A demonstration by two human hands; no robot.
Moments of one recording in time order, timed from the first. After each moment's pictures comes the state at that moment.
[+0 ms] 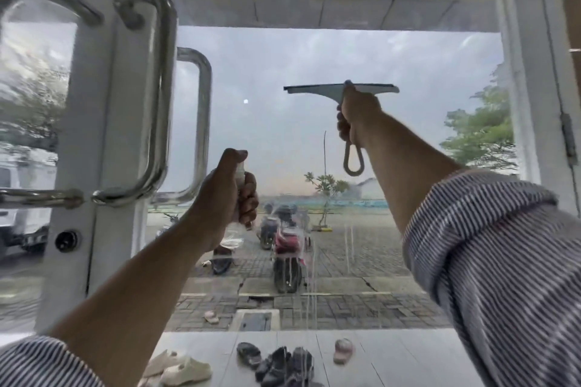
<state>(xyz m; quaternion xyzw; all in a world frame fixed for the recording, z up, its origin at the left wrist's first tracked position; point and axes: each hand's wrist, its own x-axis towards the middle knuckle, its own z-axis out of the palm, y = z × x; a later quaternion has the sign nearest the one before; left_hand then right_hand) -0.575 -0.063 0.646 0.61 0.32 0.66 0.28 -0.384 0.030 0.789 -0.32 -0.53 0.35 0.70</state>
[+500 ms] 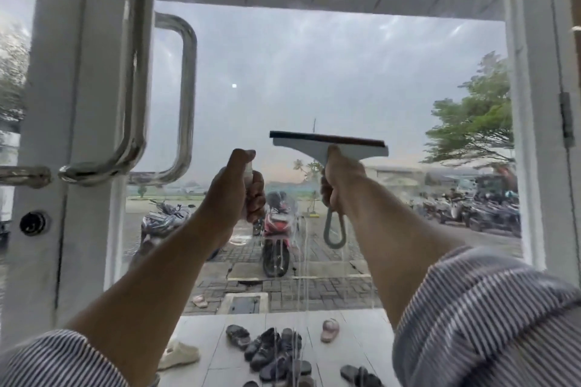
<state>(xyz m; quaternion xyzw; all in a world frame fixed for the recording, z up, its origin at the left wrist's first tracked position) -0.565 -0.022 0.618 0.63 0.32 0.65 0.29 -0.402 0.079 0.664 -0.46 -0.47 0.41 0.63</state>
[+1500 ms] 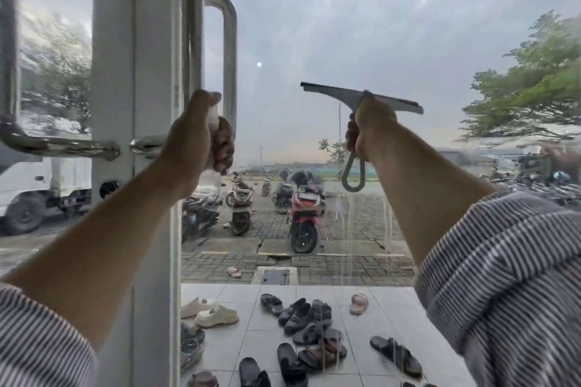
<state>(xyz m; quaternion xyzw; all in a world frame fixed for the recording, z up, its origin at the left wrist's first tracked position) -0.652 -0.081 0.642 0.61 0.34 0.69 0.20 -0.437 0.025 0.693 -0.34 -0.42 0.48 0.69</state>
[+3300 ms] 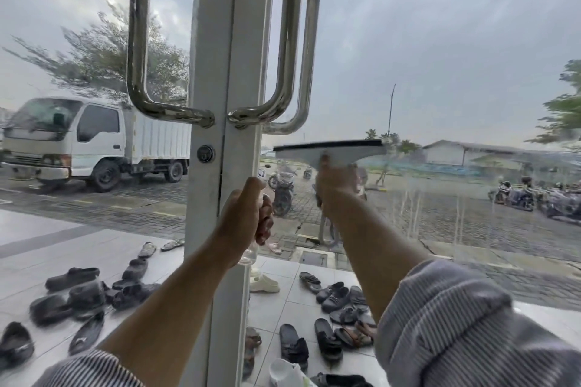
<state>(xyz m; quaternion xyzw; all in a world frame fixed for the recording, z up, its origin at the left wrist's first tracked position) -0.705 -0.112 0.495 0.53 0.44 0.68 0.24 -0.596 0.015 0.556 -0.43 -0.59 0.37 0.57</state>
